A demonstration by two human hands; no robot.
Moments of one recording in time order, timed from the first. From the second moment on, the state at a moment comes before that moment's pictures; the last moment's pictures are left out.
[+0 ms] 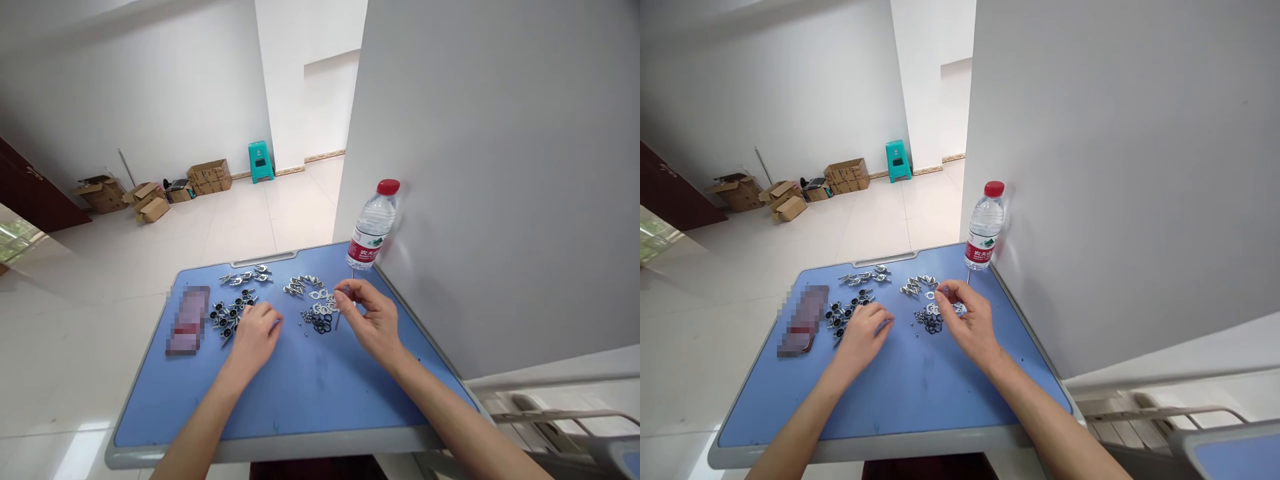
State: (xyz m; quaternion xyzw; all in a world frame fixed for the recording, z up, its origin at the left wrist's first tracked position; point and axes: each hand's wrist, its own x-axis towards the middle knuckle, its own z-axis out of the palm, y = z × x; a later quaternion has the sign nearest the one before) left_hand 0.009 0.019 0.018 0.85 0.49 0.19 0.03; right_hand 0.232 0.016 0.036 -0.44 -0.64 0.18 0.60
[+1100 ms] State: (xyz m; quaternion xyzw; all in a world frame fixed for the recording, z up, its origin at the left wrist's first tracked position) left_hand -0.034 0.015 0.046 0.84 0.49 0.07 0.22; right_hand 0.212 0.016 0.013 -0.43 -0.87 0.18 0.13
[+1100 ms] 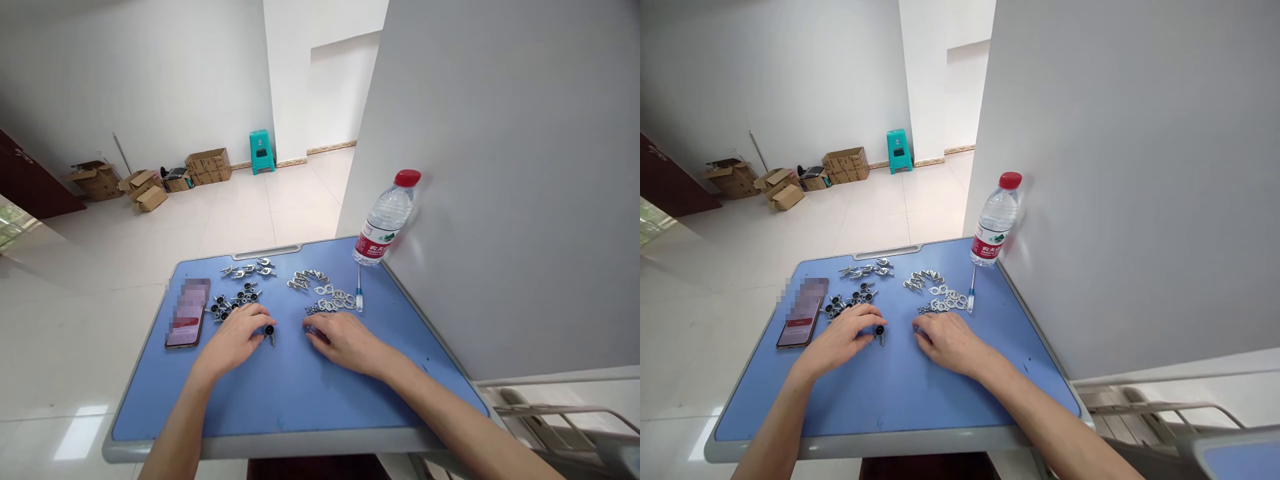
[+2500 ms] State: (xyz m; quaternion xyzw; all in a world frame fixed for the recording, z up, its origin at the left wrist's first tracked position) left_hand -0.006 0.007 0.038 0.83 0.49 0.05 0.25; right_hand 0.201 0.071 0.023 -0.64 -0.75 0.14 0.10
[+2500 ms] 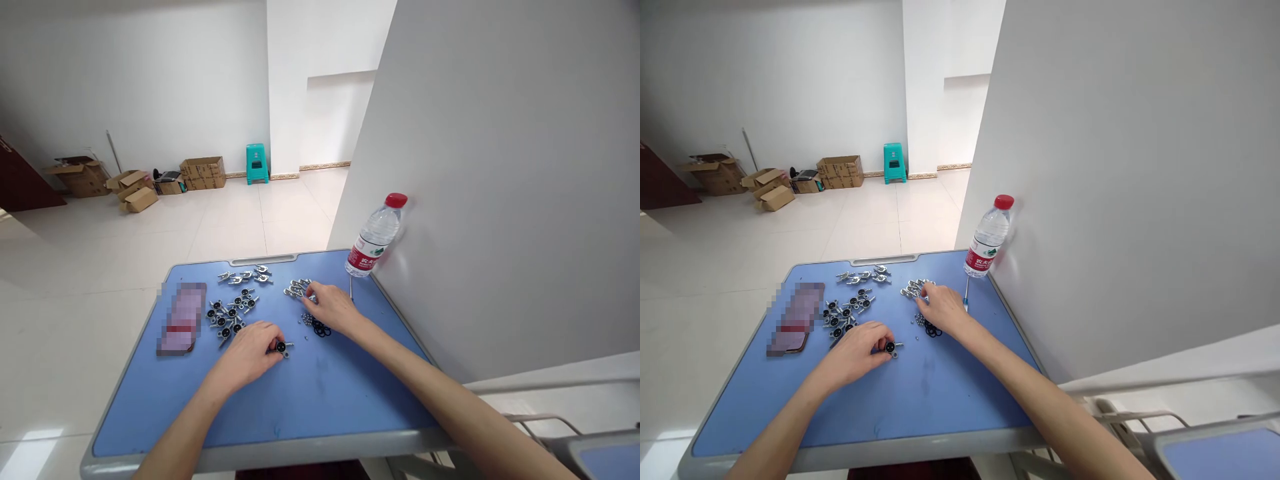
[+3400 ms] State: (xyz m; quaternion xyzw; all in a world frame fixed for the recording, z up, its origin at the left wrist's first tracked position) left_hand -0.010 0.009 0.031 0.83 0.49 0.08 0.24; right_hand 0.187 0.009 0.023 -0.41 -0.89 0.18 0.08
